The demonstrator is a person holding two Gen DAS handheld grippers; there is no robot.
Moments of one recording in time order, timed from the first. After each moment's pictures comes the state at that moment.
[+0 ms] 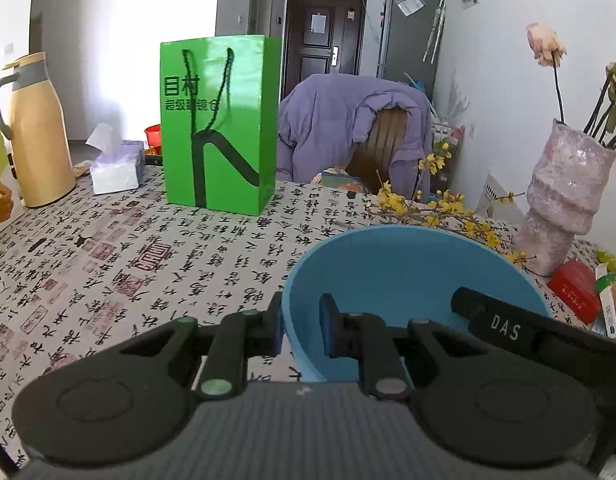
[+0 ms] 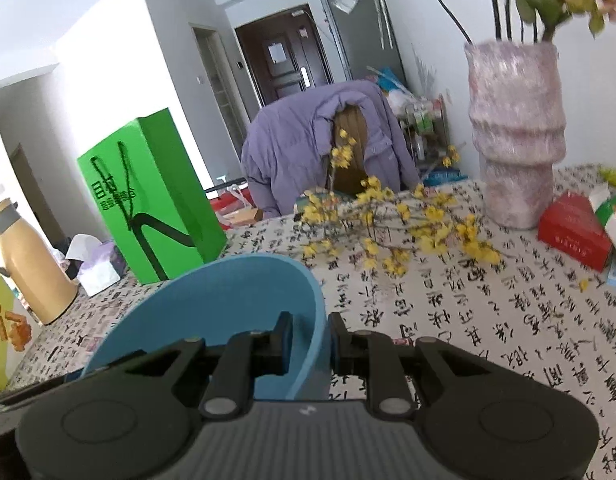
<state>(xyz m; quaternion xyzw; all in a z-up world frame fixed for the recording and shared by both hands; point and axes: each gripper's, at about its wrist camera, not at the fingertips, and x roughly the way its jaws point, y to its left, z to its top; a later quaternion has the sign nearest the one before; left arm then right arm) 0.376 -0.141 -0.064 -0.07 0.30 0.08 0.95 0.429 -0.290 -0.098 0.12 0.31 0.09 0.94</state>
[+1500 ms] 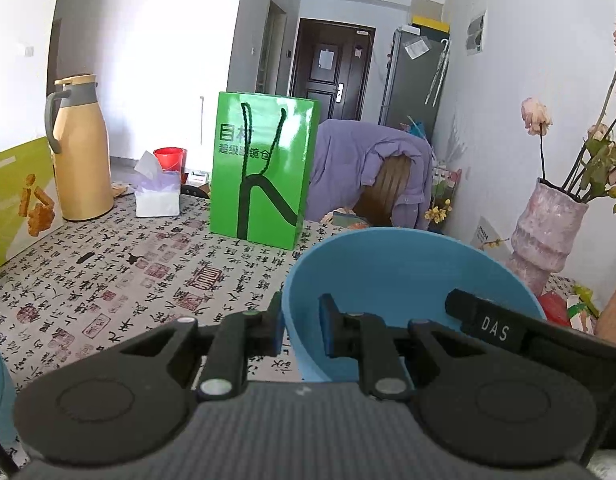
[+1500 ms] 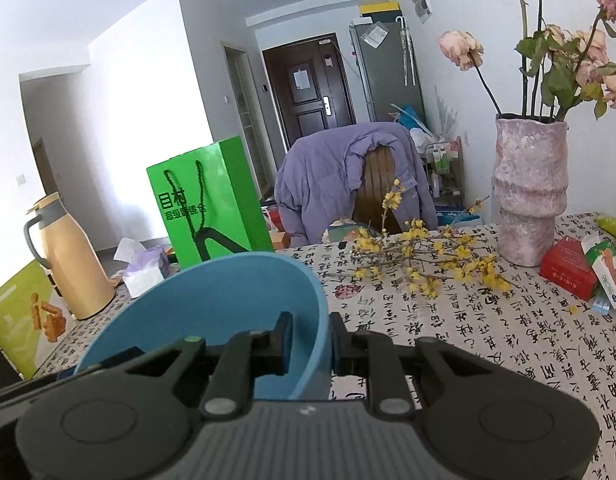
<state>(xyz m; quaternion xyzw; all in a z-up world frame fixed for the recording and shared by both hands) 0.289 -0.088 -0.015 -0.09 0.24 0.08 0.96 0.351 -0.237 -0.038 0.09 0.26 0.11 0.95</state>
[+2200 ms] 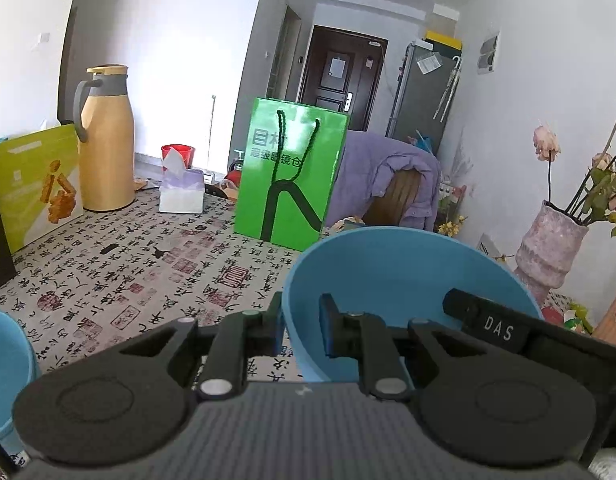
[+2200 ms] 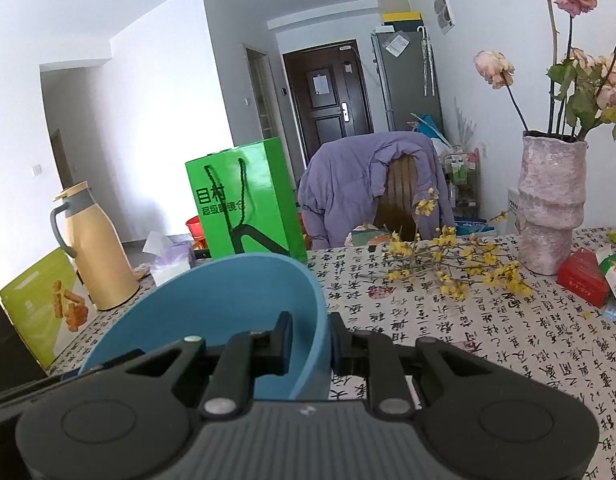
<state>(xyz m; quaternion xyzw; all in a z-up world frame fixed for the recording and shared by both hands) 0.254 -0.044 -0.010 -0.12 0.23 0.08 0.96 0.324 -0.198 -0.026 0.08 0.25 0.13 0.96</state>
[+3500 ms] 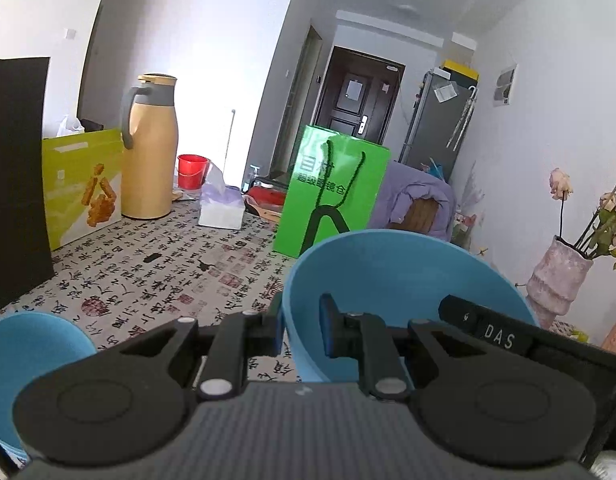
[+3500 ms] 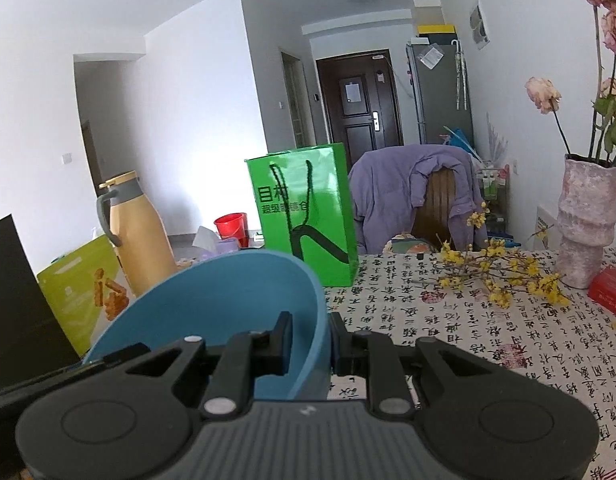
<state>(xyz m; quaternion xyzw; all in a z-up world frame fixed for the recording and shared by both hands) 0.205 0.021 0.002 -0.15 0.20 0.10 0.96 0.287 -0.134 -0.011 0.05 0.24 0.17 0.96</state>
